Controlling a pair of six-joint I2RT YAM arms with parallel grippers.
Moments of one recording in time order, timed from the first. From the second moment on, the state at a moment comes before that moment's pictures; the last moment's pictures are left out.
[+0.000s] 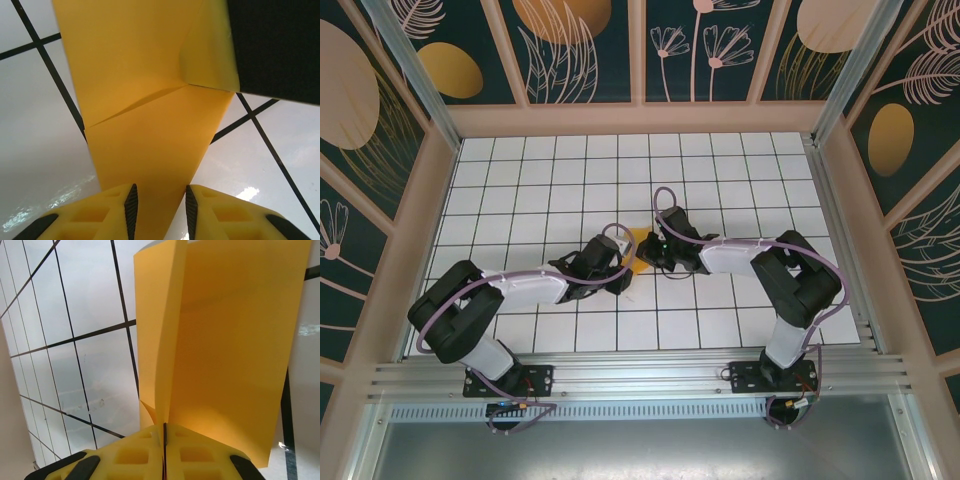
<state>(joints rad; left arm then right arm) -0.78 1.56 0.66 0.01 0.02 -0.36 0.72 1.75 0.88 0.06 -0.28 1.05</state>
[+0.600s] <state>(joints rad) -0.81 1.55 0.66 0.01 -0.03 -0.34 0.72 1.75 0.90 0.06 -0.28 1.05</state>
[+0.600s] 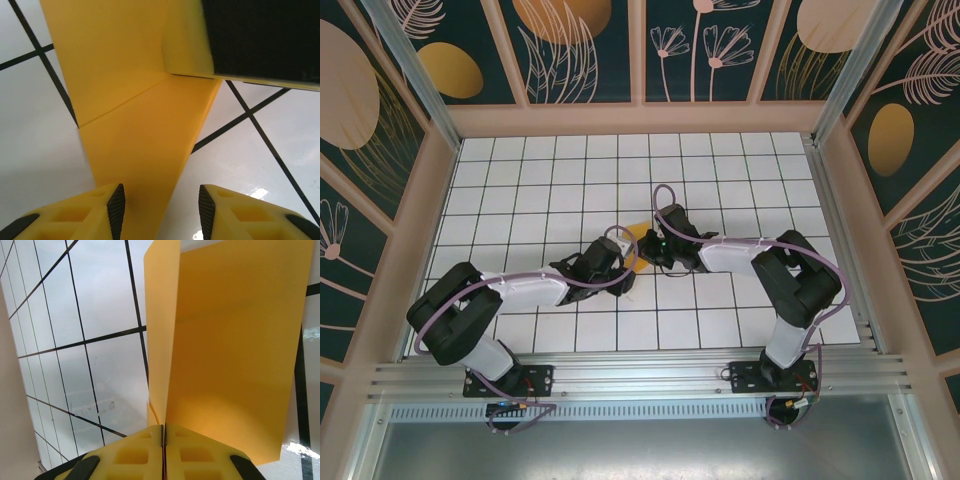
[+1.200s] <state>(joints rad) -0.81 1.57 0.66 0.01 -0.07 -0.34 0.72 1.75 0.90 0.05 -0.29 1.04</state>
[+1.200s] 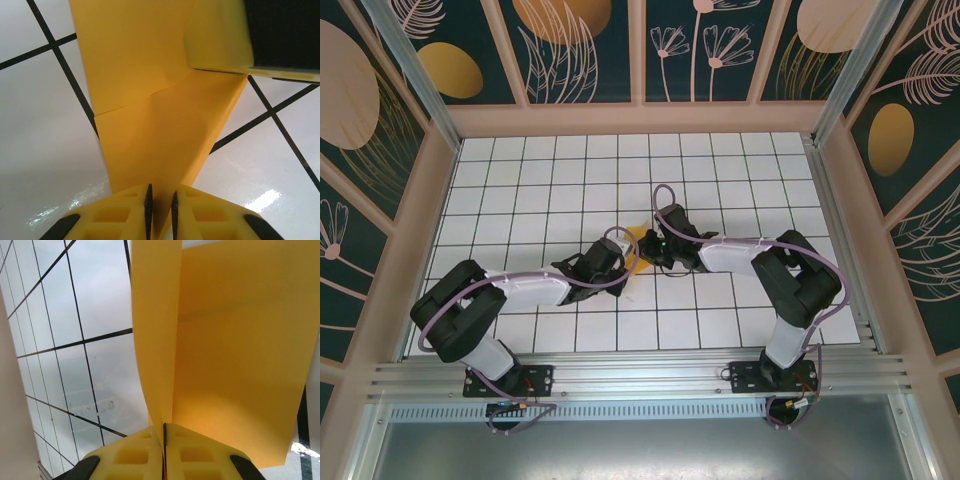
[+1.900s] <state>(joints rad) -0.79 1.58 0.64 0.09 0.02 -0.40 0.72 1.72 0.91 -0.02 -0.27 0.98</state>
